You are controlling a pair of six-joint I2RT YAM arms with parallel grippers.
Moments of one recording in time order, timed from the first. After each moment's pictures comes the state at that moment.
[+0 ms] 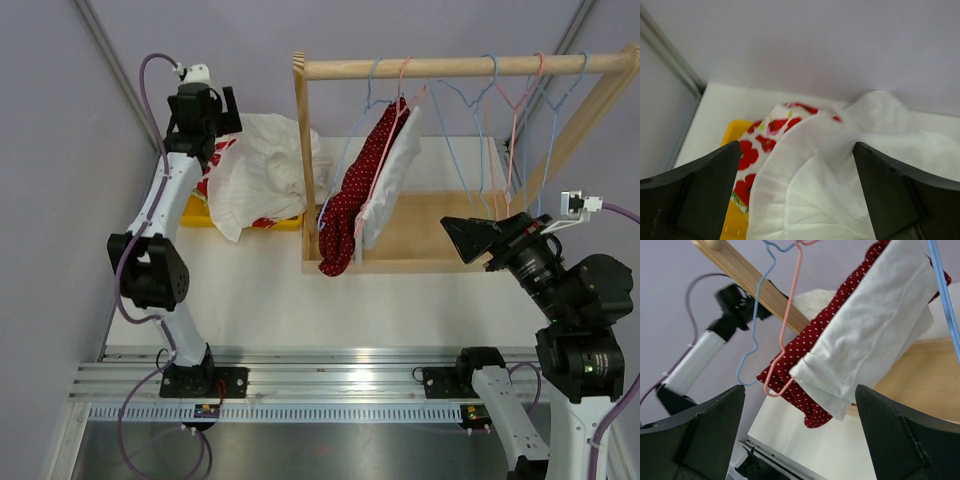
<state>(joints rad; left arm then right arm) -0.14 1.78 1.82 -0.30 -0.25 -0.10 0.05 0.55 1.22 -0.61 -0.43 0.71</state>
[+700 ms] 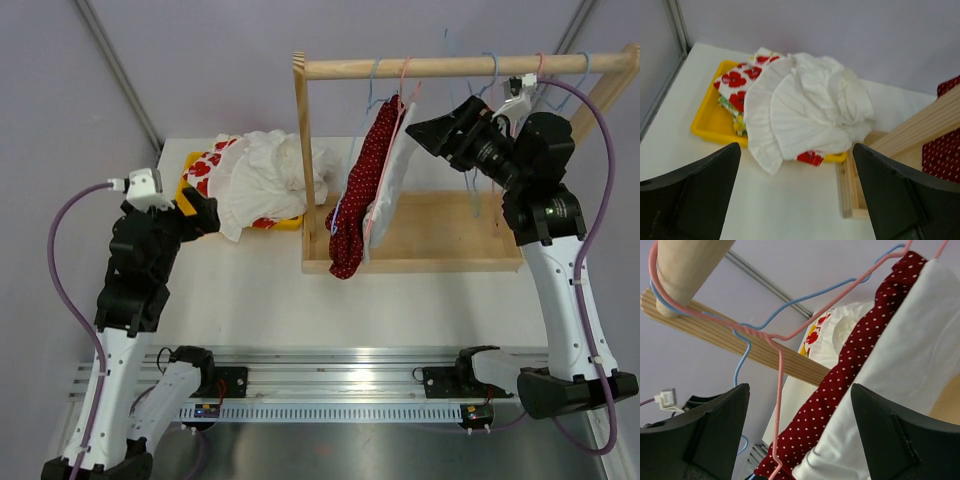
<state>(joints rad) -0.16 0.73 1.04 -0.44 -0.13 -0.29 0.13 1.18 1.57 -0.42 -0.47 0.76</state>
